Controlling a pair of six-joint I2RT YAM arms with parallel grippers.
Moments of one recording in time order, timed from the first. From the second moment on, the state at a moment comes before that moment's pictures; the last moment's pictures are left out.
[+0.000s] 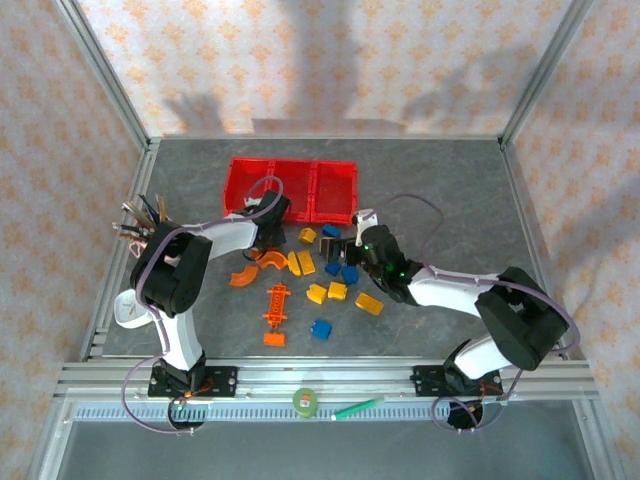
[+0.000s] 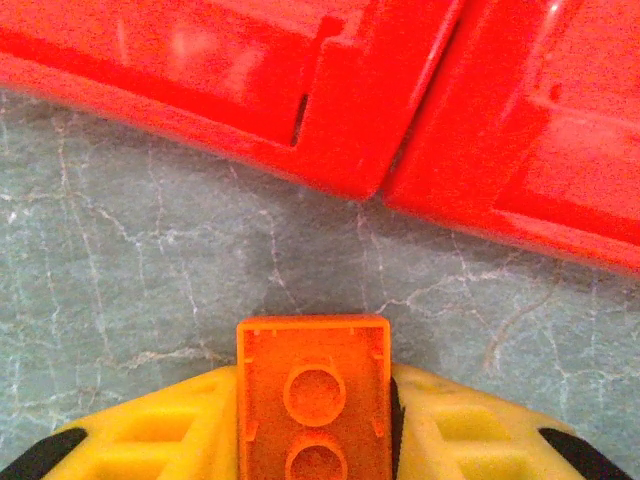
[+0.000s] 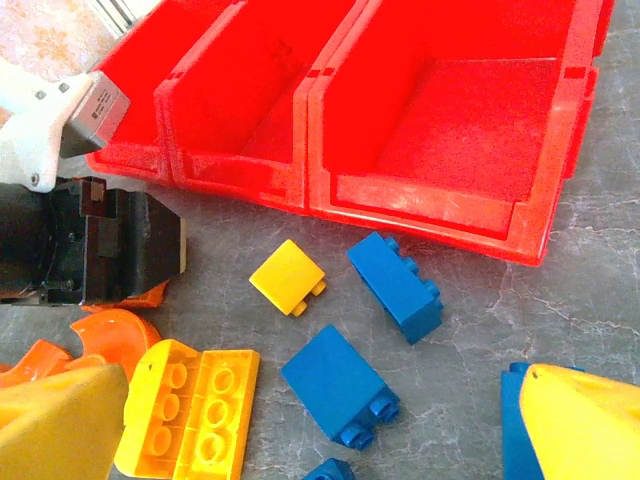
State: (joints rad) left arm -0.39 1.85 1.08 -0.38 -0.28 -0.67; right arm 0.72 1.46 0.61 0.38 0.09 0.44
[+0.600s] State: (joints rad) left arm -0.39 1.55 0.98 -0.38 -0.31 -0.70; right arm 0.72 1.41 0.67 0.32 0.04 0.46
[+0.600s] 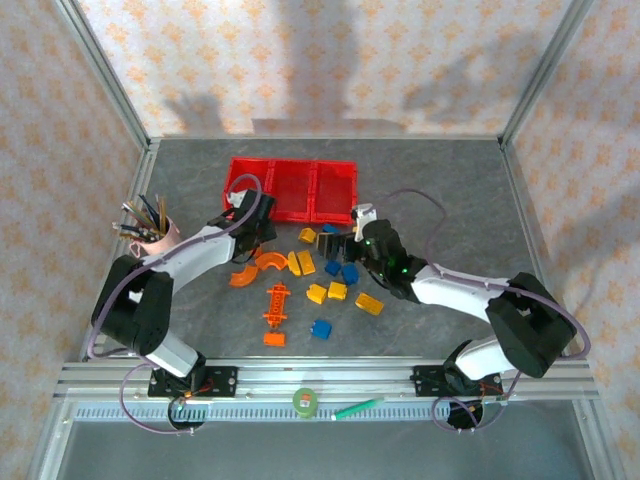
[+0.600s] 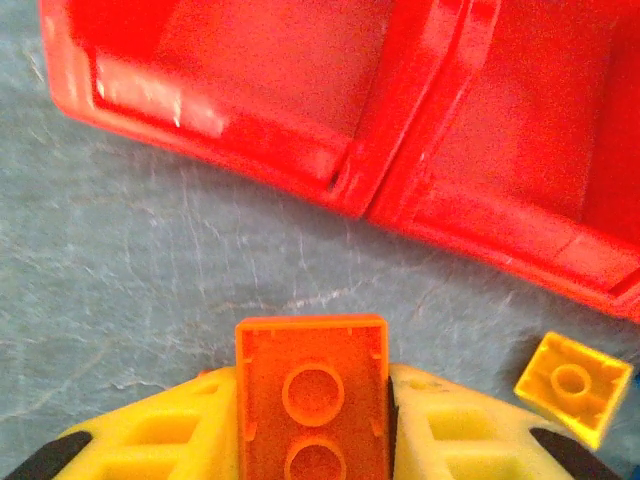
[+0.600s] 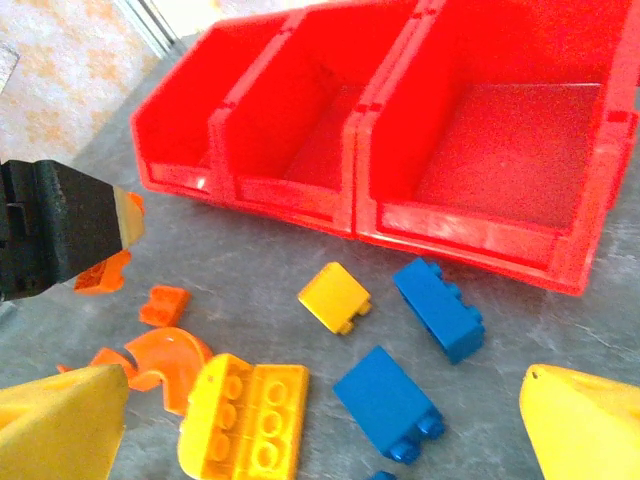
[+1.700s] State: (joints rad) left arm -0.20 1.84 1.45 -0.48 -0.27 -0.47; right arm 0.72 1.43 0.84 0.16 0.04 0.53
